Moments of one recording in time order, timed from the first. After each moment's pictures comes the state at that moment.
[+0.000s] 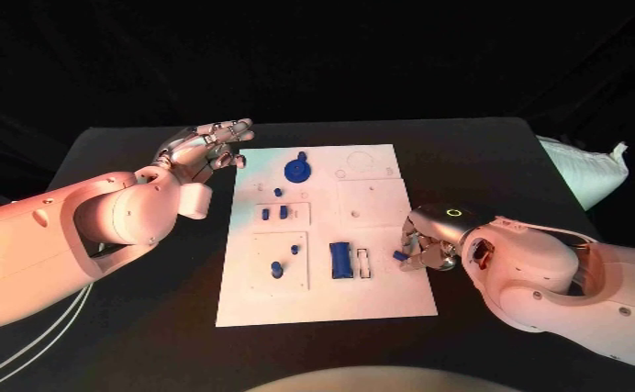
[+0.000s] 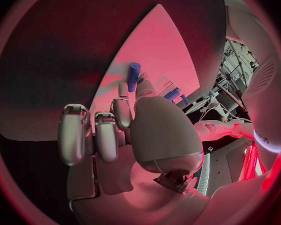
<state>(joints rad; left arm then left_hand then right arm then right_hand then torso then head) 1.21 -0.90 -0.04 1.57 0.20 -0.24 0.33 1.35 -0.13 0.44 0.04 0.12 1.04 0.17 0.10 0.07 1.15 0.09 0.26 0.11 1.29 0.00 1.16 0.71 0.17 1.30 0.10 0.55 0.79 0.94 -1.17 0.01 2.00 -1.78 -0.14 -0.57 1.43 -0.05 -0.11 0.18 0.08 1.12 0.05 0.22 0.31 1.42 -0.01 1.07 1.44 1.47 -0.09 1.52 1.31 0.07 1.47 0.02 1.38 1.29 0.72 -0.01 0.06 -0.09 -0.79</state>
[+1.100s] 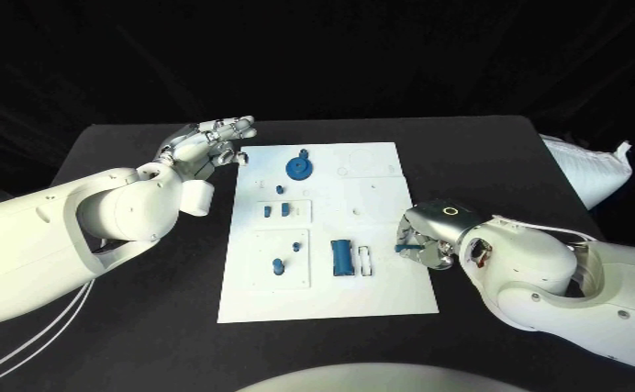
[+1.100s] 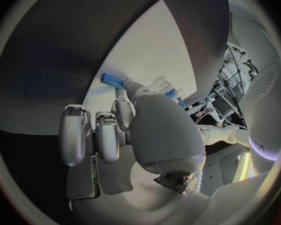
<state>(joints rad) 1.21 -0.91 -0.04 1.57 0.19 -0.24 0.32 1.35 -0.13 0.43 0.03 0.12 1.04 0.17 0.10 0.07 1.15 0.09 0.26 0.11 1.29 0.00 1.16 0.70 0.17 1.30 0.10 0.55 0.79 0.94 -1.16 0.01 2.00 -1.82 -0.15 -0.56 1.37 -0.03 0.39 0.15 0.06 1.14 0.08 0.12 0.29 1.44 0.01 1.11 1.41 1.46 -0.09 1.54 1.31 0.07 1.46 0.02 1.39 1.31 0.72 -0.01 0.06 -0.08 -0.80</state>
